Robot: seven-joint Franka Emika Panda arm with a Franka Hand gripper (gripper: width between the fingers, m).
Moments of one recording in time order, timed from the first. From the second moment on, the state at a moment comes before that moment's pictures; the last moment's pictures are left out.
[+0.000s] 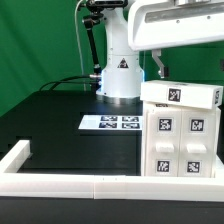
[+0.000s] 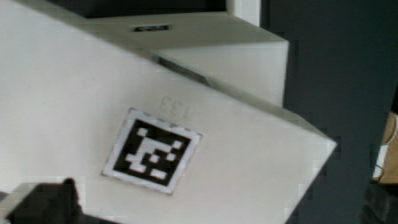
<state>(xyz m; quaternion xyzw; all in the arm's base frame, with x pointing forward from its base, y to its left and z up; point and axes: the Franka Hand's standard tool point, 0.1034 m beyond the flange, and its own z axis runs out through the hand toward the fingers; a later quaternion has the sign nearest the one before) 0.613 0.090 0.187 -0.99 0.04 -0.07 0.06</state>
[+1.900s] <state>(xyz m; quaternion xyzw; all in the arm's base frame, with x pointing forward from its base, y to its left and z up) 0.609 0.073 0.152 -0.97 -0.24 -0.06 0.02</state>
